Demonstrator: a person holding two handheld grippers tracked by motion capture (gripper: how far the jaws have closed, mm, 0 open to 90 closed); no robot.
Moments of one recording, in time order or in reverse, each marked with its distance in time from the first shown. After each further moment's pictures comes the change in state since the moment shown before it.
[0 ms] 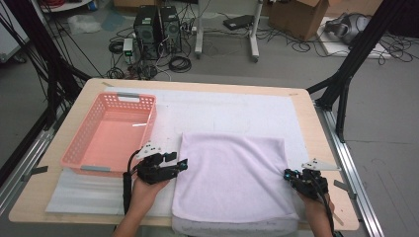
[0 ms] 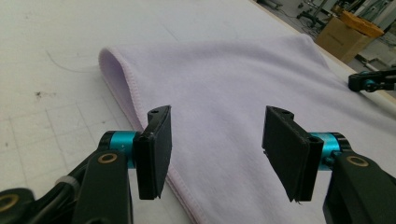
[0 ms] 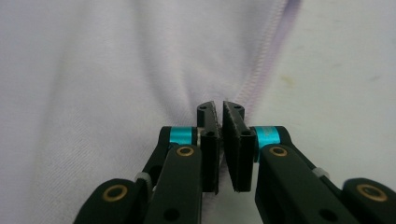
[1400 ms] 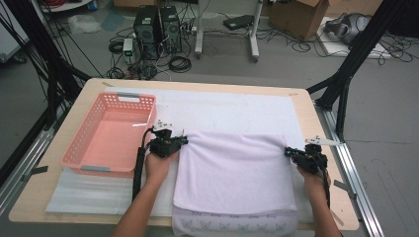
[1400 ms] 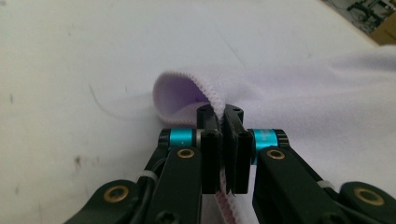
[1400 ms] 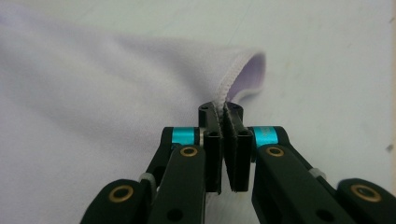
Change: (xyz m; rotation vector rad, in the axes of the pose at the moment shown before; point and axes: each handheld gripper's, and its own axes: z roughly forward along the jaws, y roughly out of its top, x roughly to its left) left arm 0.034 0.043 0.060 0.043 0.145 -0.071; right arm -0.043 0.048 0.034 -0.087 0.079 0.113
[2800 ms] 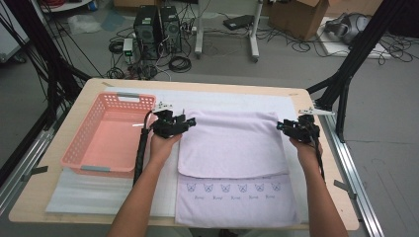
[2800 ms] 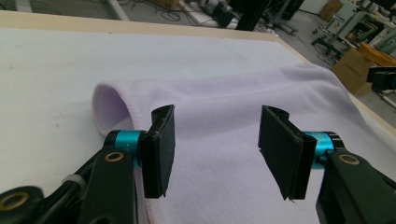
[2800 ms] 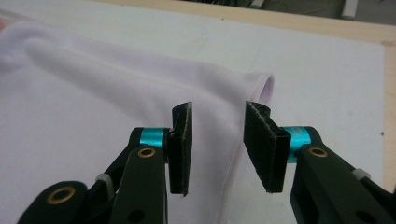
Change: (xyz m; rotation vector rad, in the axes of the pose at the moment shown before) left arm 0.014 0.029 0.022 -0.104 -0.112 0.013; right arm -0.010 0.069 0.037 -0.030 0.007 -0.051
